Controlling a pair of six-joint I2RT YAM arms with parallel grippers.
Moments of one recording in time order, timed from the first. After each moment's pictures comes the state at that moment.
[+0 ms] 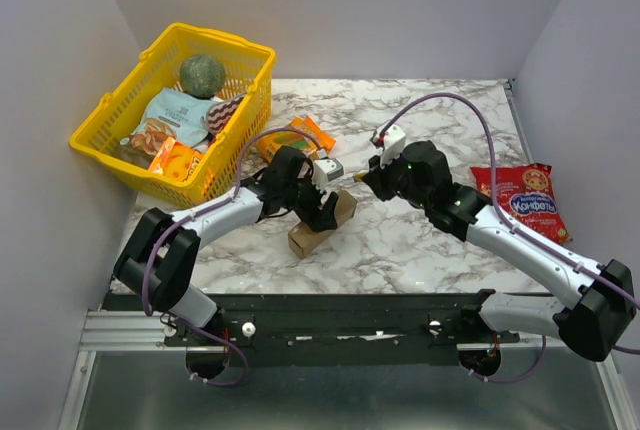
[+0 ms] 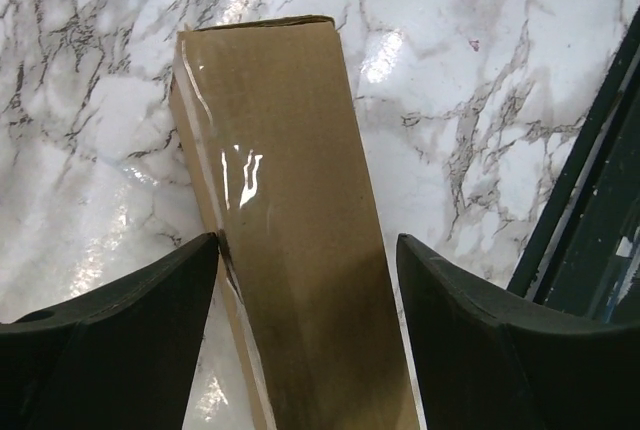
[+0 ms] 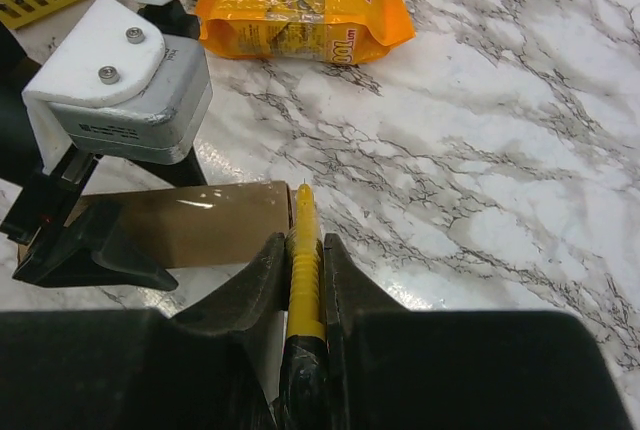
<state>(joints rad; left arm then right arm) -0.60 1.52 0.89 -0.17 0.55 0.08 0.72 1.18 0.93 -0.17 0.05 0.00</state>
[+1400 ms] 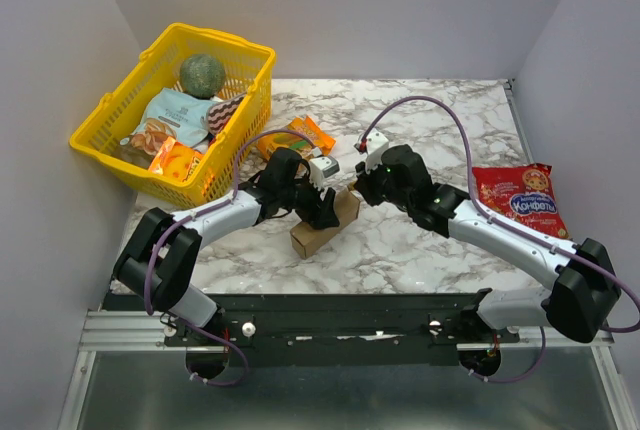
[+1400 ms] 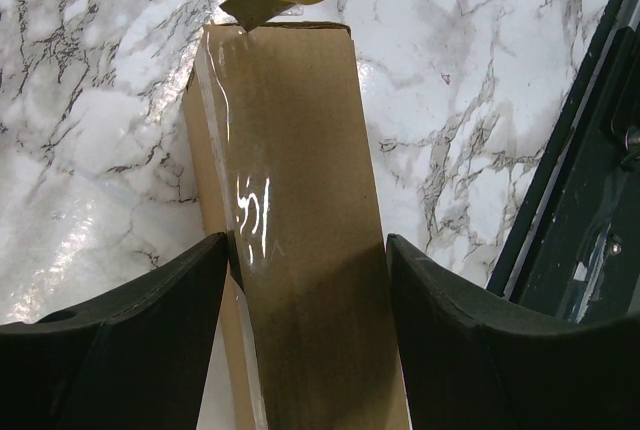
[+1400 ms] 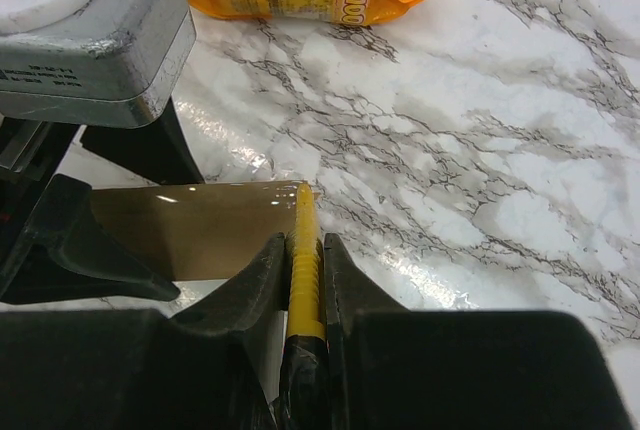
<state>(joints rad) -0.58 1.52 0.83 -0.04 0.61 -0.04 0.77 1.30 0.93 -0.15 0.10 0.02</state>
